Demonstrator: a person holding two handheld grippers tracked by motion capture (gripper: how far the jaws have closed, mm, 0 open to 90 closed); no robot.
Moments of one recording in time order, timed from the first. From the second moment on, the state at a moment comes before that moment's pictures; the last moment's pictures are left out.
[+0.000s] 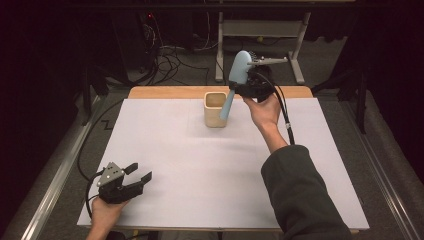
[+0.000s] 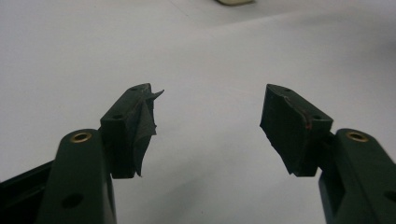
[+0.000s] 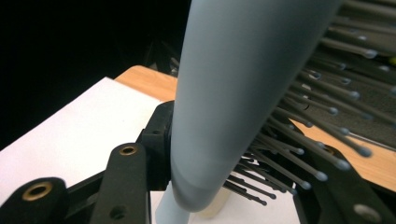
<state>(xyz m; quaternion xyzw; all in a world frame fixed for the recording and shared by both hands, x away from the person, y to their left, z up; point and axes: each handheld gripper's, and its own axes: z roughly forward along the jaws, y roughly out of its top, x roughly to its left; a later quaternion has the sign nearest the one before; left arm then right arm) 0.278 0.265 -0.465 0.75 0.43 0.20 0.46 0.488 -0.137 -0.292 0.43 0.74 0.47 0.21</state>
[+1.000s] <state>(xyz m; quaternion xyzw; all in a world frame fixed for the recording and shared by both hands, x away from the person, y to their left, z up) 0.279 0.264 -0.462 0.75 0.43 0.20 0.47 0.515 -0.112 -0.281 0.45 0.72 0.47 0.25</state>
